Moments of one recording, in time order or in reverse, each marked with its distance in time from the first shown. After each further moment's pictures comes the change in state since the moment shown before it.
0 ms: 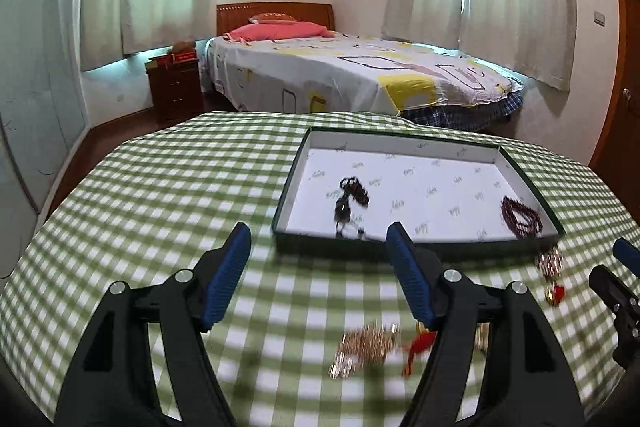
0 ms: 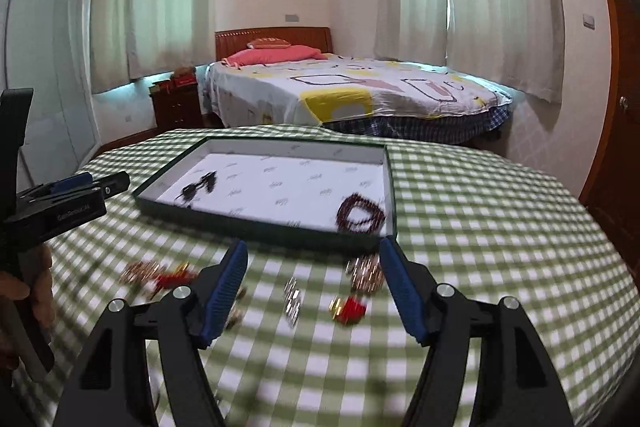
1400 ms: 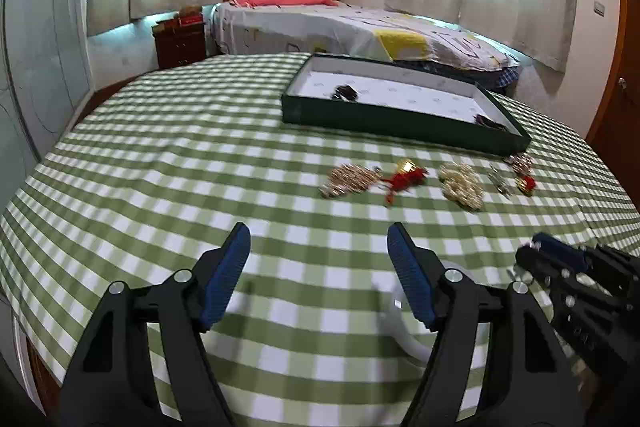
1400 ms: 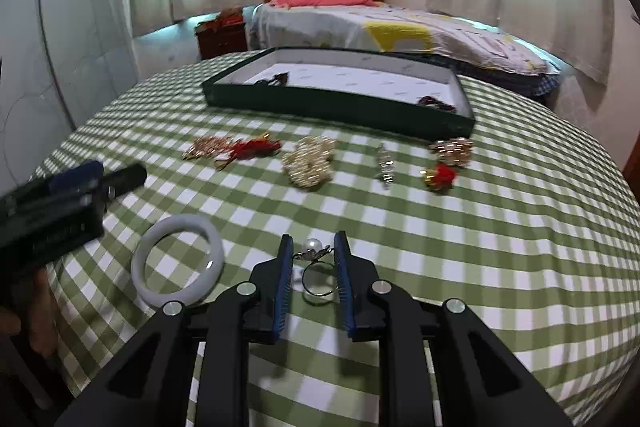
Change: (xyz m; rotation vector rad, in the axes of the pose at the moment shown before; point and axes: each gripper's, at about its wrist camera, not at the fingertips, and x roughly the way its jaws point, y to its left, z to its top) left arm -0.066 -0.007 -0.097 -0.040 0.122 -0.024; right arm -0.012 0.037 -0.071 -0.074 0.200 0.137
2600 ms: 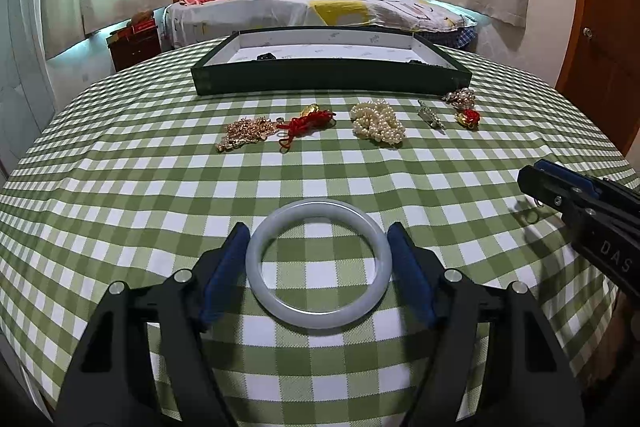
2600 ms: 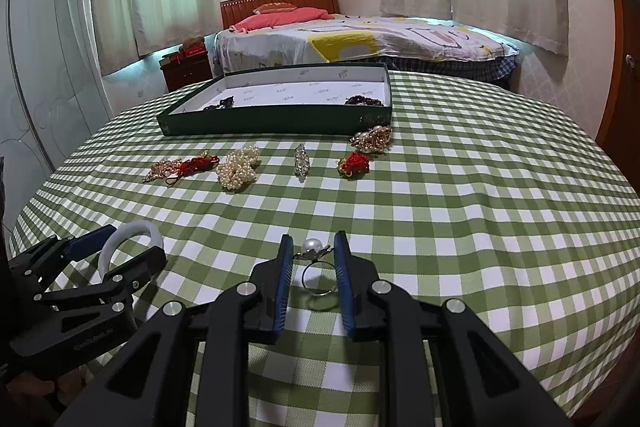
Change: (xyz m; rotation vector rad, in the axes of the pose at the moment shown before) left arm 0.008 -0.058 -0.031 0.143 0.050 -0.086; right arm -0.023 -0.044 -0.016 0.123 -0.063 -0.068
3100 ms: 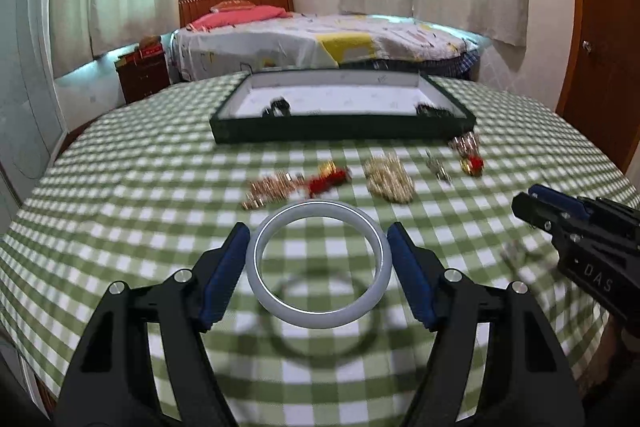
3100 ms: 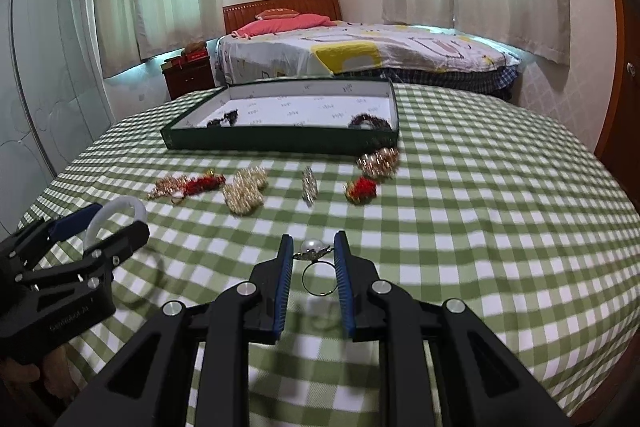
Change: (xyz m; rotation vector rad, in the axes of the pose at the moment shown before) left arm -0.016 0.010 0.033 0.010 -0.109 0.038; right arm -0.002 0.009 0.021 -0.019 -0.026 -0.001
